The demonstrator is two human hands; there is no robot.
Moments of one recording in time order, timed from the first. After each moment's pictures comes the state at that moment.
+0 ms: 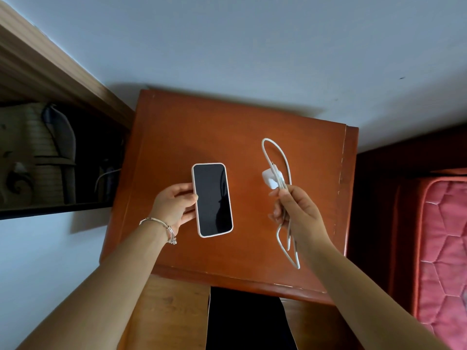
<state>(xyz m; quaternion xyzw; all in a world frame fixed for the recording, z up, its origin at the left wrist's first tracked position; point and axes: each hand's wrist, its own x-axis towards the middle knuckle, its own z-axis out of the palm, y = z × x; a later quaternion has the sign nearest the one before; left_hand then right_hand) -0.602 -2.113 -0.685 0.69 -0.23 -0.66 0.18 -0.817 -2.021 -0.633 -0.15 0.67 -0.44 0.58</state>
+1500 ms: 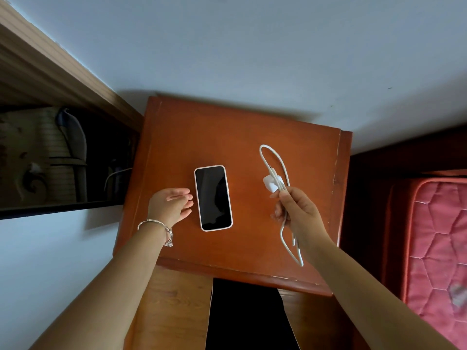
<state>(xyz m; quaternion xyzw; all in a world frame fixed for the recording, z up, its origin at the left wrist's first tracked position) -0.596 -2.114 -0.645 0.74 -0.26 -0.59 0.17 -0.823 -2.023 -0.607 -0.16 0.69 -0.40 0.58</state>
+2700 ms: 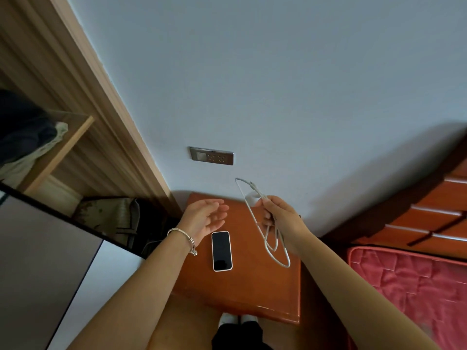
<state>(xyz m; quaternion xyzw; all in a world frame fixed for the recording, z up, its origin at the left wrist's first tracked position) -0.624 -2.079 -0.316 0.54 -0.31 -0.72 0.31 -0.812 -2.022 -0.306 -0.26 0.58 -0.47 0.61</state>
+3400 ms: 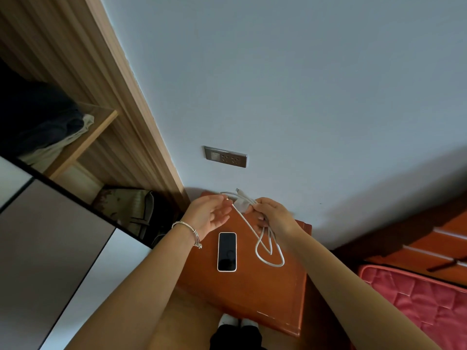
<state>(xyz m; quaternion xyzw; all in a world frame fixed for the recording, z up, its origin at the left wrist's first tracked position) -0.627 -2.086 -0.312 0.55 -0.22 -0.72 0.36 -0.803 -2.045 -0.305 -0.34 0.54 -0.39 0.66</state>
